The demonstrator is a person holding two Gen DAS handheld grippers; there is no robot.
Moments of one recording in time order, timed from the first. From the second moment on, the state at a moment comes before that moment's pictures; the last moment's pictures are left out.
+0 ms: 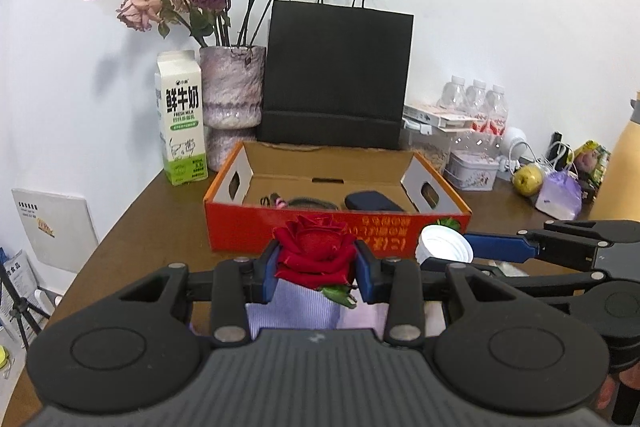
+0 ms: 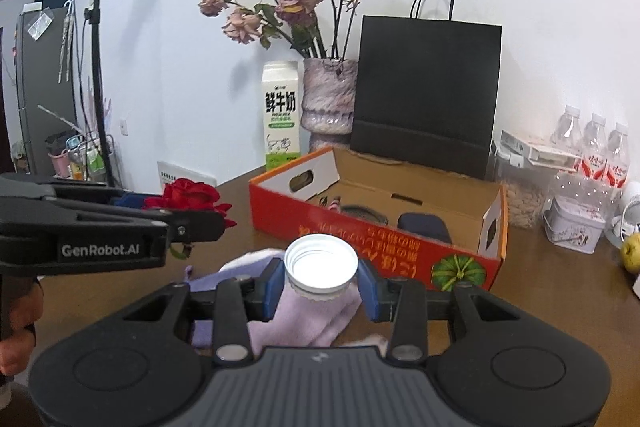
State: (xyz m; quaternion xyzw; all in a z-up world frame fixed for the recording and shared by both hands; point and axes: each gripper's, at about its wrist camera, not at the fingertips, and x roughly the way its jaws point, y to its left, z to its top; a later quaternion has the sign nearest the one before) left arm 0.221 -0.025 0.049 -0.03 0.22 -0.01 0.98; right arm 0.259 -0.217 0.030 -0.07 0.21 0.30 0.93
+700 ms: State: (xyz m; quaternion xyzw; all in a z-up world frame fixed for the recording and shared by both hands) left arm 0.320 -0.024 0.051 -0.02 0.22 -0.01 0.98; right arm 0.357 -0.202 0.035 -0.06 0.20 0.29 0.94
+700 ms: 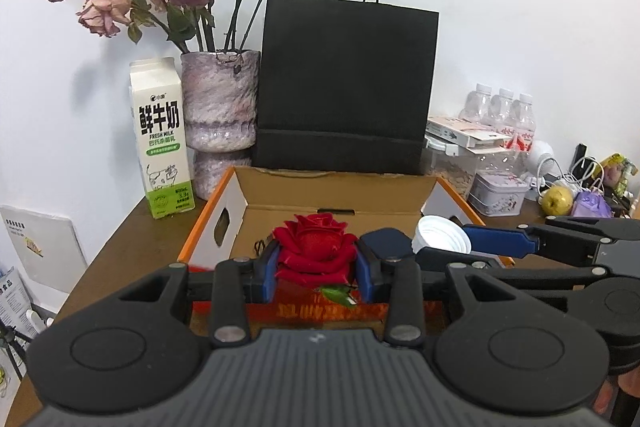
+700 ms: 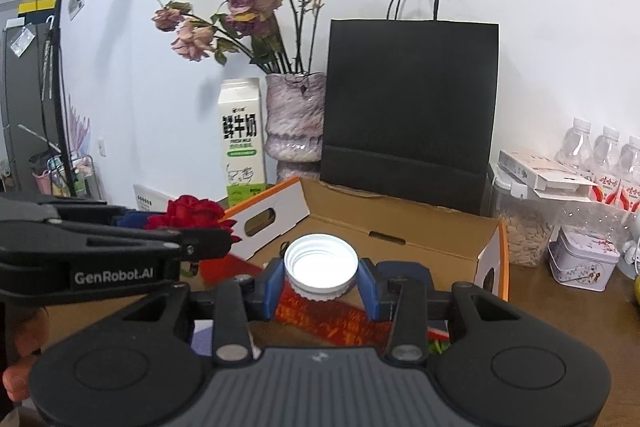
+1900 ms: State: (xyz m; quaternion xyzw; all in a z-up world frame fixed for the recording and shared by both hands) left arm 0.447 -0.015 0.033 -0.04 0.22 0.01 0.97; right arm 0.467 -0.196 0.010 -0.03 0.22 0.23 0.95
